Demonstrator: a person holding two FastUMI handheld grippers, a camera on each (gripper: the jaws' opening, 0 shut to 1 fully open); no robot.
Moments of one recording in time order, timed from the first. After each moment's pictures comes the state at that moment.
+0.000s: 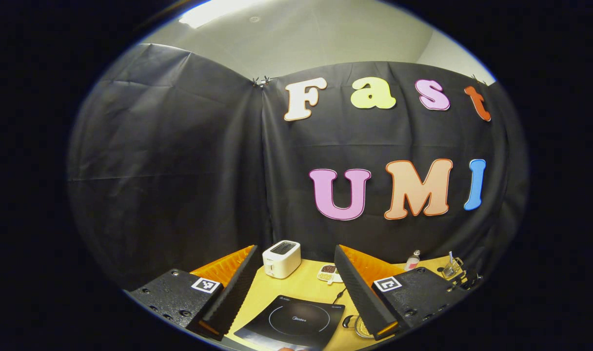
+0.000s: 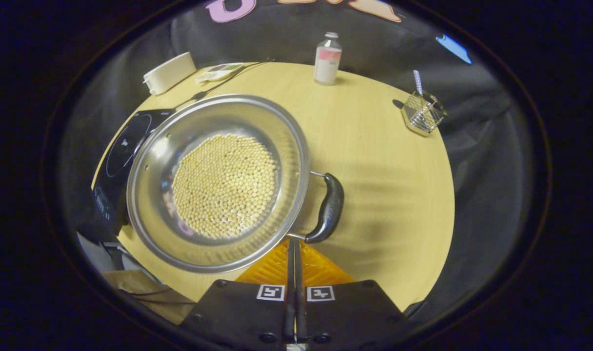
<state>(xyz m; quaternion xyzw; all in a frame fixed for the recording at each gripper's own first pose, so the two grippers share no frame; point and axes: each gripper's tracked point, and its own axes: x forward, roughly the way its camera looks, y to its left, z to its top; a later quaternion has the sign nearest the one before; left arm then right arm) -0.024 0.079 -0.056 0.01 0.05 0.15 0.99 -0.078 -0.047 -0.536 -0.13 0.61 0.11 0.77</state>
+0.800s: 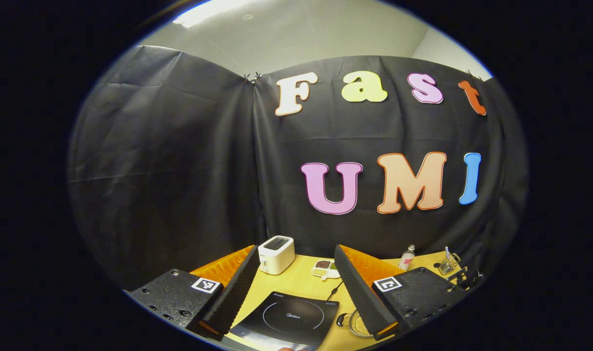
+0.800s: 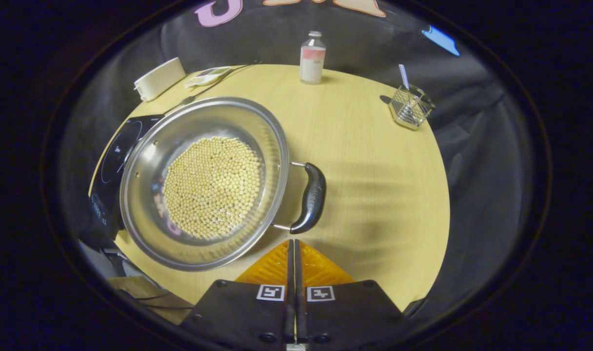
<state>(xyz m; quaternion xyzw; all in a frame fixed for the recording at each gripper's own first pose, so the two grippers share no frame) -0.016 0.057 -0.074 0.02 0.08 0.14 0.99 -0.085 -0.066 -0.538 -0.12 0.62 0.08 0.77</state>
